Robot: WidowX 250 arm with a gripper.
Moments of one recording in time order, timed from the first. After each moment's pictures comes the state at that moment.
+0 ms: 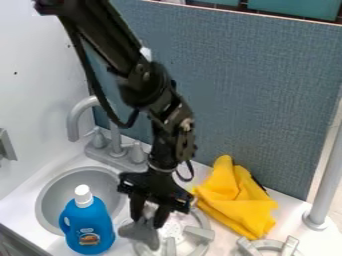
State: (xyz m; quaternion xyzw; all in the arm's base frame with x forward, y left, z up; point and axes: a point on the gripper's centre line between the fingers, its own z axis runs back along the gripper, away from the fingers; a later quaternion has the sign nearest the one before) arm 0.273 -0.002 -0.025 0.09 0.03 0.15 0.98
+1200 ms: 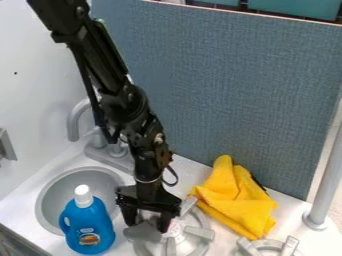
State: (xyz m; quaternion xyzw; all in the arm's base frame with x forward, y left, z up) arm 0.298 0.021 -0.075 0.02 -0.01 0.16 0.99
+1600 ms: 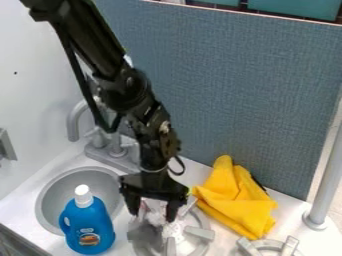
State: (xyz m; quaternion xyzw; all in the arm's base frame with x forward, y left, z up) arm 0.301 0.007 -0.039 0.03 -0.05 0.16 0.98
